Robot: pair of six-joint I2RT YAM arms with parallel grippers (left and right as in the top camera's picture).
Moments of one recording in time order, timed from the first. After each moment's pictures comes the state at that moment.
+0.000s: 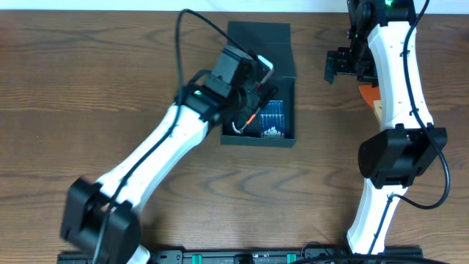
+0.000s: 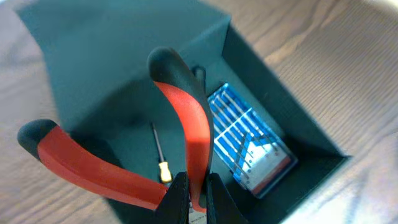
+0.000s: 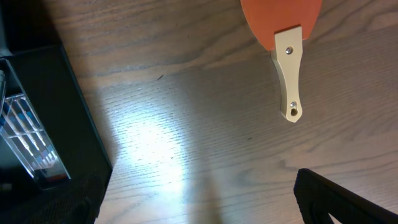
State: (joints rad) left arm -0.59 1.74 1.42 -0.56 0.13 0.09; right arm 0.04 2.19 2.30 -1.67 0.17 0.26
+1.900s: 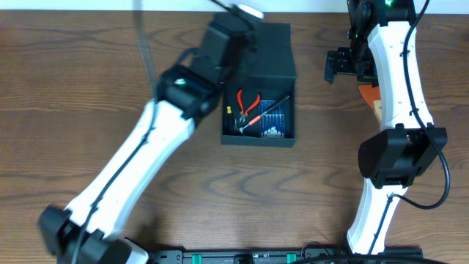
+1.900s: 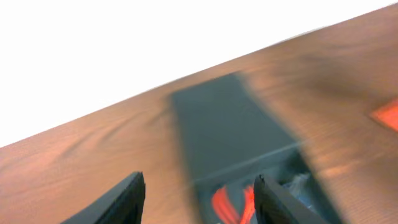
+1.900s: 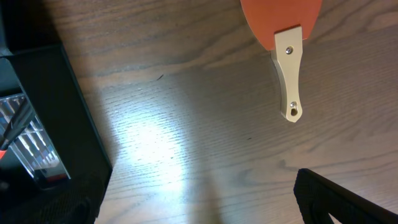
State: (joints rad) left arm -0.56 1.63 1.64 -0.62 -0.23 -0.05; right arm 0.04 2.19 2.30 -1.67 0.17 0.26
